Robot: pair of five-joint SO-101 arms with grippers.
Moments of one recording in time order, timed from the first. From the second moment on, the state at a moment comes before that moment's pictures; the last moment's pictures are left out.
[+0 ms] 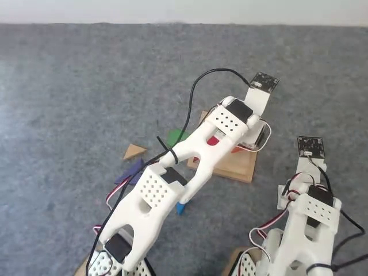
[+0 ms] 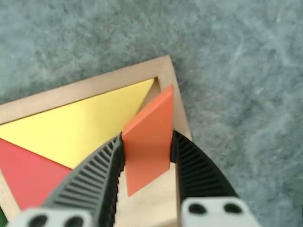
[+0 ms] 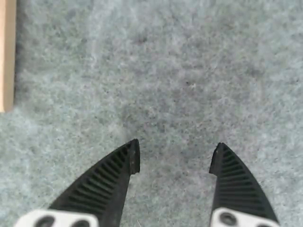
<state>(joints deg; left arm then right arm) 37.0 51.1 -40.3 77.2 19.3 22.9 -45.5 76.7 52.0 20.4</state>
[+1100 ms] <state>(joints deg) 25.3 44.6 -77.4 96.5 13.8 22.9 -45.5 76.7 52.0 20.4</state>
